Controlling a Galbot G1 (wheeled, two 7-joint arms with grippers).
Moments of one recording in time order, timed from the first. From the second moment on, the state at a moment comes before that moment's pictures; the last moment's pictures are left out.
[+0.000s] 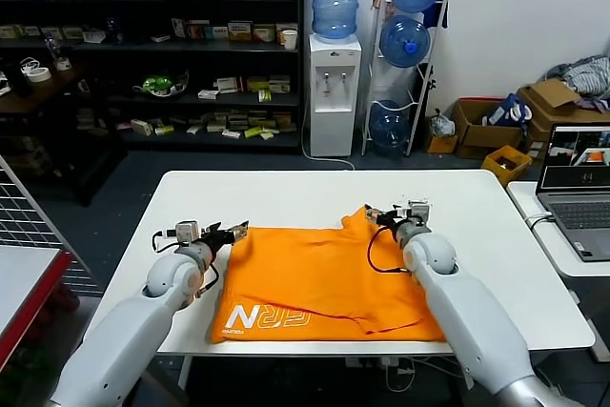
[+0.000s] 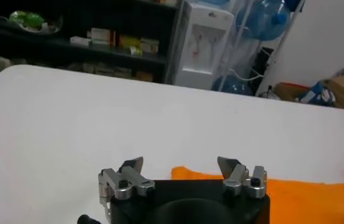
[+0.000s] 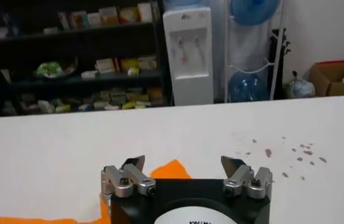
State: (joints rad) left arm 0.68 -1.04 0.01 -1.33 -0.91 0.36 -0.19; right arm -0.56 1.21 0.05 1.13 0.68 -0.43 0.15
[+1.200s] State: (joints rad) left arm 0.61 -1.07 0.12 -1.21 -0.87 0.36 -0.15; right arm -0.50 1.26 -0.01 1.00 0.66 -0.41 0.13
